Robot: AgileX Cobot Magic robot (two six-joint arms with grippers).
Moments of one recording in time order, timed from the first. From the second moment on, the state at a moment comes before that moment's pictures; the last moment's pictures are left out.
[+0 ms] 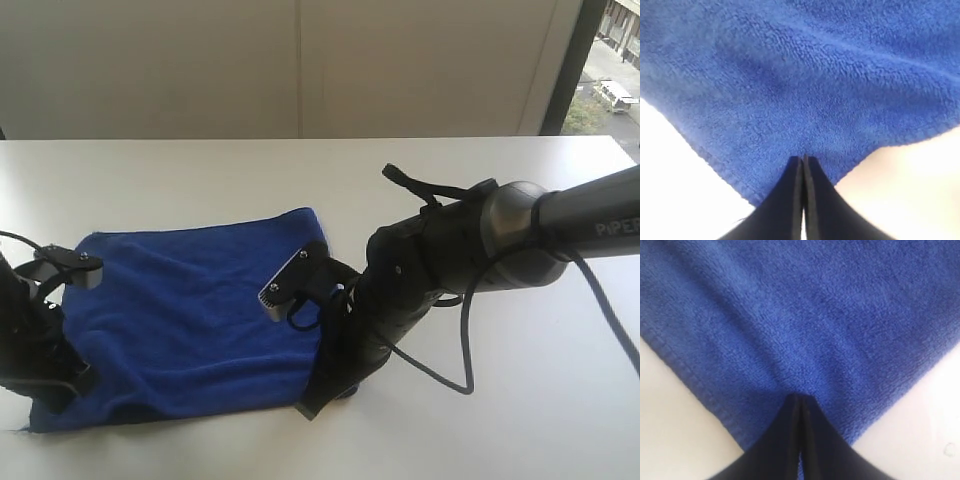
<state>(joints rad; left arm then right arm) -0.20 1.65 -0.82 -0.23 0.80 0.48 0.55 1.90 -1.03 0.13 0.43 -0.40</state>
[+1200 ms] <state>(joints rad) -0.20 1.65 -0.76 -0.05 0.82 0.30 0.55 1.90 -1.03 0.13 0.45 -0.40</state>
